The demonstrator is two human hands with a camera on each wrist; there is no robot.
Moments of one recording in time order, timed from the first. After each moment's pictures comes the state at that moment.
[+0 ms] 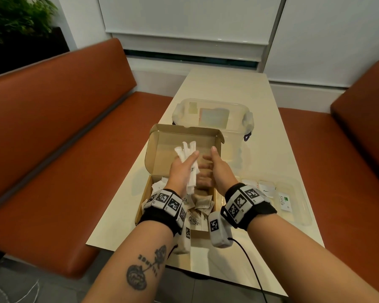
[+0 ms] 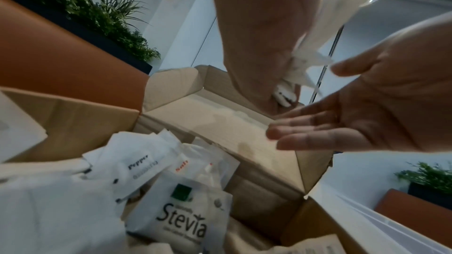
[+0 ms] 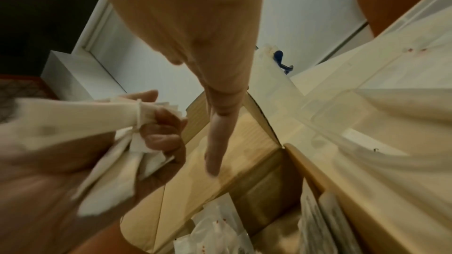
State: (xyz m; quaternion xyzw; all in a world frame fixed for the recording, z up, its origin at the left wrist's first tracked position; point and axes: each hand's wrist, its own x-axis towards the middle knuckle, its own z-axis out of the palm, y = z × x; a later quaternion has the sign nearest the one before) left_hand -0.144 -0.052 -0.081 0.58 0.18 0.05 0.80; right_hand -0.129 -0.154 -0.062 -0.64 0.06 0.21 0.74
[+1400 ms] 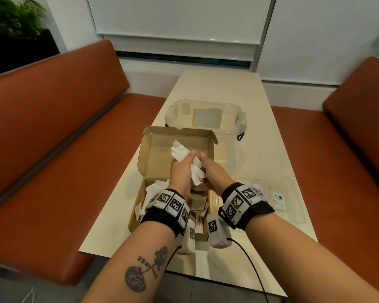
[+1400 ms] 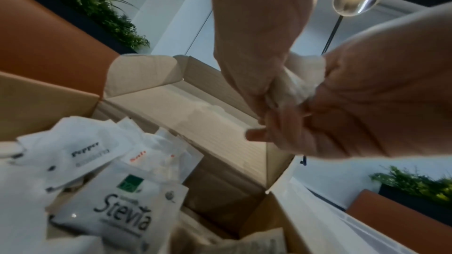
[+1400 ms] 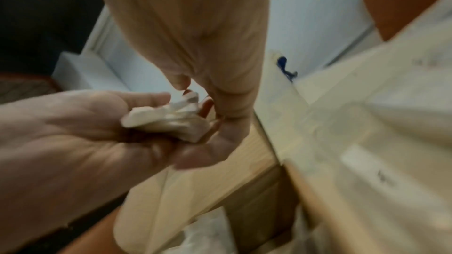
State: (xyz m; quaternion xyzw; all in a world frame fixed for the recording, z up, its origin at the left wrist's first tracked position) left_hand -0.135 -0.071 -0.074 0.50 0.21 0.05 0.84; right_hand -0.125 -0.162 -0.062 -0.71 0.01 0.23 0.66
